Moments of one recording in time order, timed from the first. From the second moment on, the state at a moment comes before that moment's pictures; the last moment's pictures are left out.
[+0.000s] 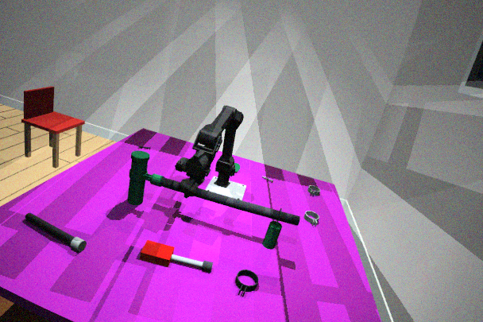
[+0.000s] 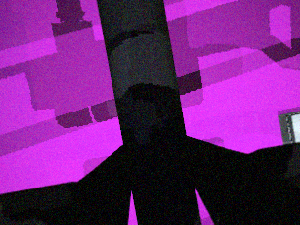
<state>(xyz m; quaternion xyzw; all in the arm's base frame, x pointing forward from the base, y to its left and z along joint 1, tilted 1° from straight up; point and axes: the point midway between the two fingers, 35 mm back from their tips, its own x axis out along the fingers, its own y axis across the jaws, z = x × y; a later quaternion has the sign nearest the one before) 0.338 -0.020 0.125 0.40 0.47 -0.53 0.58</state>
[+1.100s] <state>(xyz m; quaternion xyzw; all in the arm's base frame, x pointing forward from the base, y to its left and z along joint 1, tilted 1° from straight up) 0.337 -0.021 0.129 0.40 0.47 -0.53 0.58</state>
